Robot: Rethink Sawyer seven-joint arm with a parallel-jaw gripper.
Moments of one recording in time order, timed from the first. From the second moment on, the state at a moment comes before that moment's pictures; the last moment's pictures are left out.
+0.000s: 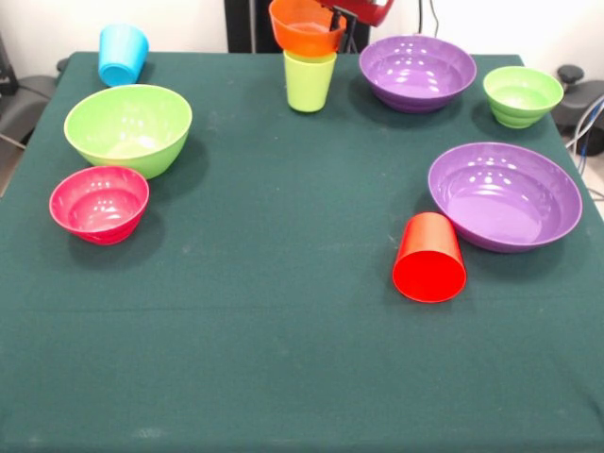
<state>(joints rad) -0.05 -0.61 -0.19 2.07 0.01 0.33 2.01</state>
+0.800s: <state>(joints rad) -0.06 -0.61 -0.19 2.05 0.01 0.33 2.01</state>
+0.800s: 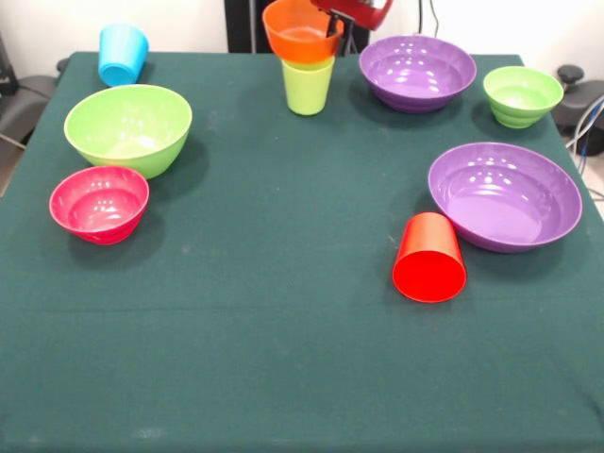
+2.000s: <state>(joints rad) -0.08 -0.61 -0.19 2.02 0.01 0.33 2.01</state>
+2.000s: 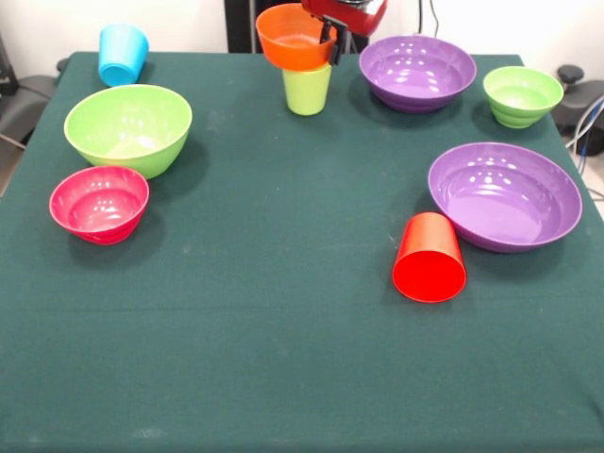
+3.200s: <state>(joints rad) -0.09 -0.63 -0.15 2.08 0.01 0.32 2.01</state>
